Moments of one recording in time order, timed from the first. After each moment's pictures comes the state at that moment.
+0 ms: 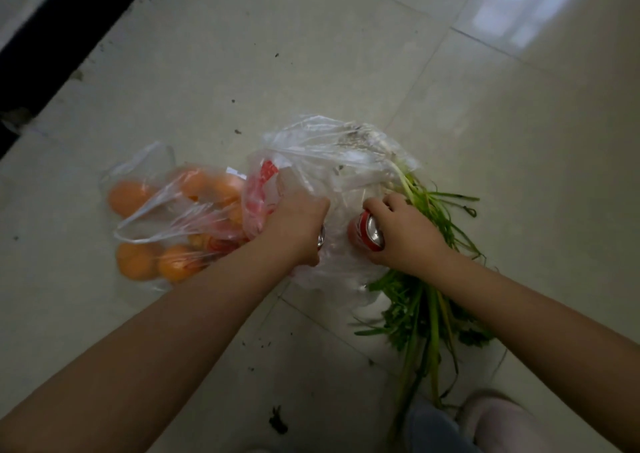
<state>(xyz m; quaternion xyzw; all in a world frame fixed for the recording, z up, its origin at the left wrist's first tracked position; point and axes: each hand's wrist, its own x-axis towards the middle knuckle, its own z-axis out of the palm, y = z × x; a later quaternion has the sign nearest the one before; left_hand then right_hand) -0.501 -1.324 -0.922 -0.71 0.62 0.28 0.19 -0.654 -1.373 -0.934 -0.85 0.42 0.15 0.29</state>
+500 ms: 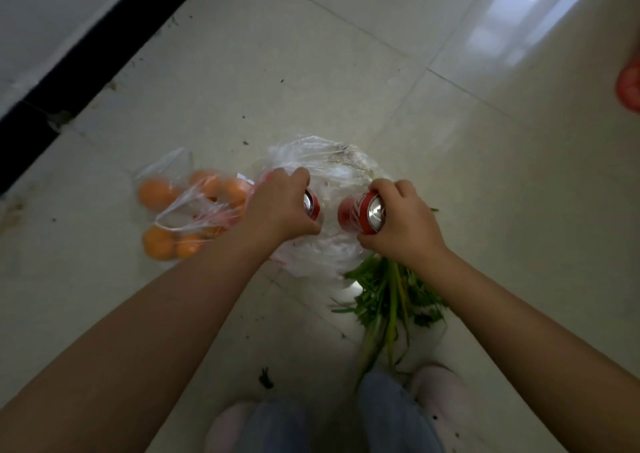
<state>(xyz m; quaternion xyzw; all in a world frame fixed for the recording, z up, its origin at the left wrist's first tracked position) -0.506 -1.324 -0.815 -0.80 0.53 0.28 0.01 -0.672 -1.372 -0.818 -0.81 0.50 0.04 0.31</state>
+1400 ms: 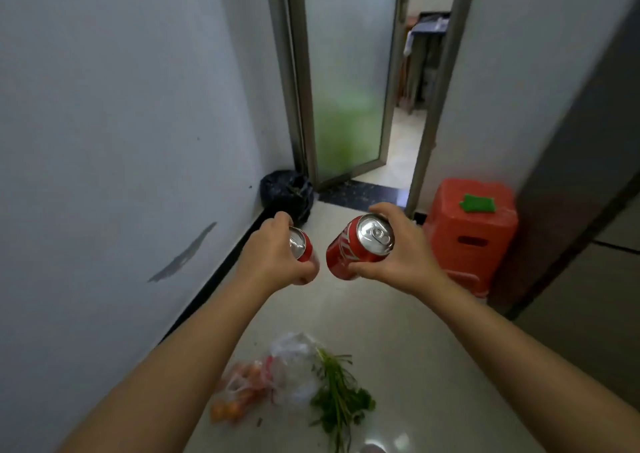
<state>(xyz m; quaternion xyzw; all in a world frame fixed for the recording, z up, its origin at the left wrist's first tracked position) -0.672 -1.248 -0.080 -0.76 0.61 0.13 -0.18 -0.857 -1.279 -0.089 -0.76 0.47 -0.34 0.31</state>
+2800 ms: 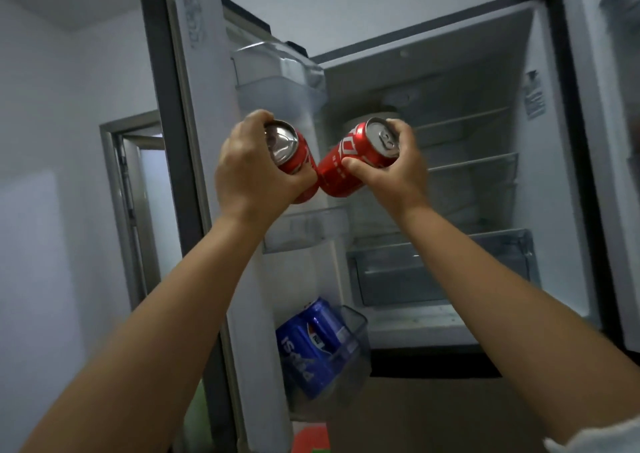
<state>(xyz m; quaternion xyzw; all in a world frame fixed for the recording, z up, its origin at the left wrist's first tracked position) -1.282 -1.289 0.310 -0.40 0.63 -0.27 -0.60 -1.440 -1.338 0.292 -0.58 0.29 -0.76 0.02</state>
